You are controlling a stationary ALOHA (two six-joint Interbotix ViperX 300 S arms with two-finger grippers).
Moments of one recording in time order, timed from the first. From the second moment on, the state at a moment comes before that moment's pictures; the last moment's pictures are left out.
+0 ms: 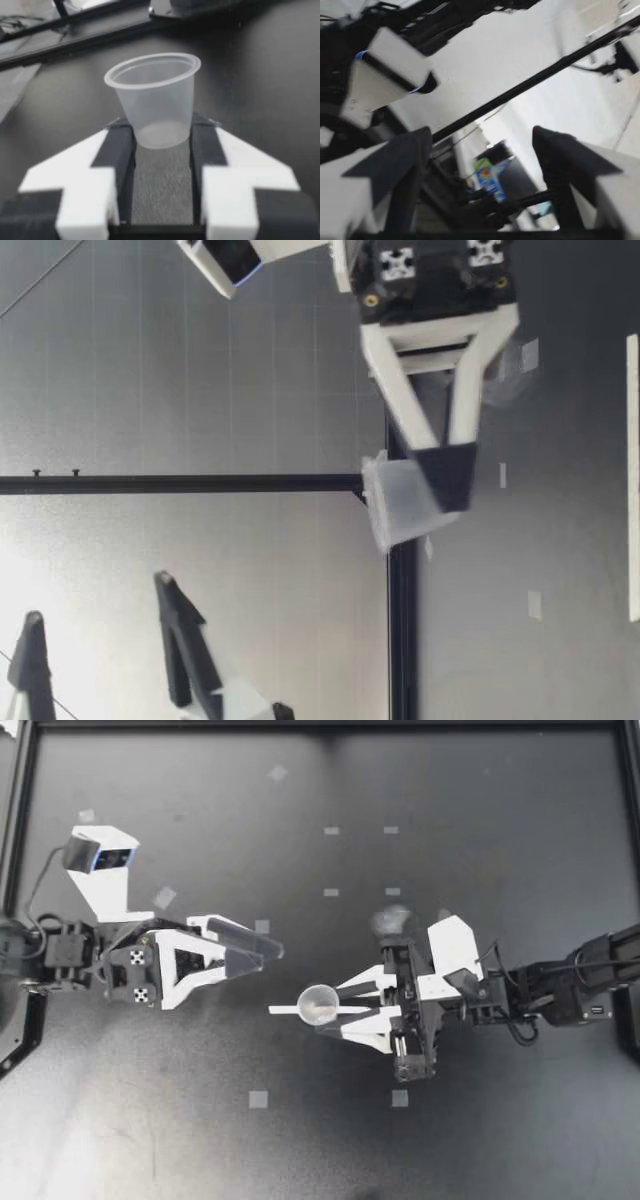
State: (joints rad) left arm 0.01 -0.21 1.05 0.07 -1.04 -1.09; right arm -0.01 0.33 0.89 -0.08 -1.16 0.30
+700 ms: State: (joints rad) left arm 0.01 -0.22 1.12 0.07 -0.85 -0.13; right arm -0.01 0.14 0.91 -0.08 -1.15 0.26
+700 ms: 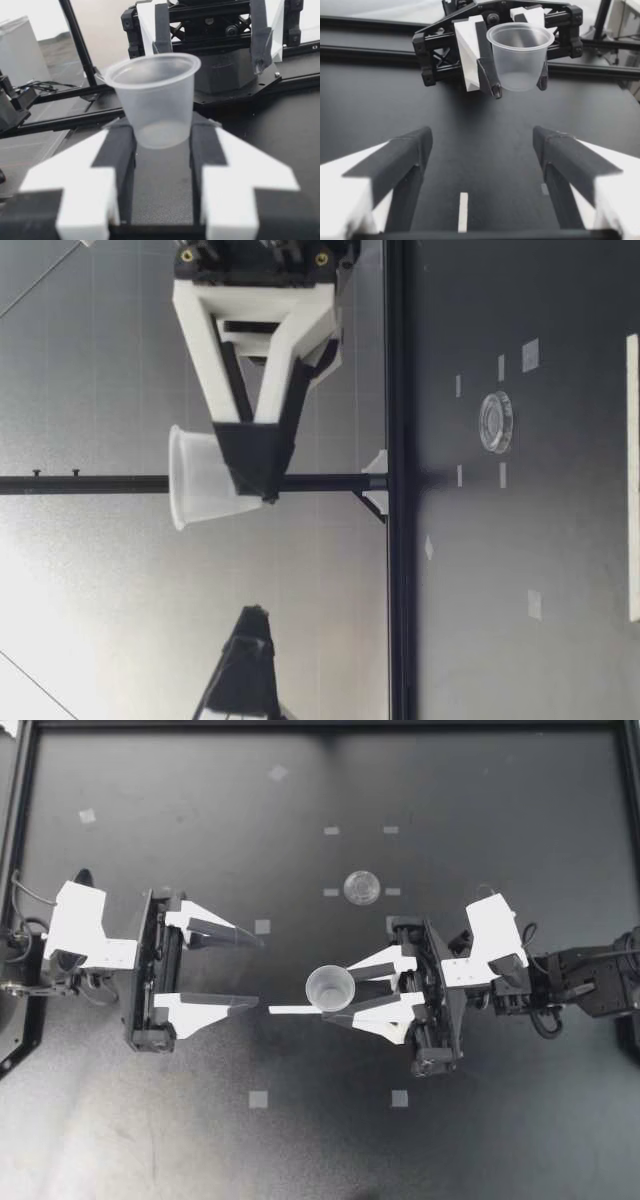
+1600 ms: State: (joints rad) left arm 0.01 -0.22 1.12 0.07 -0.85 -0.13; right arm -0.01 0.14 0.91 -0.08 -1.13 0.26
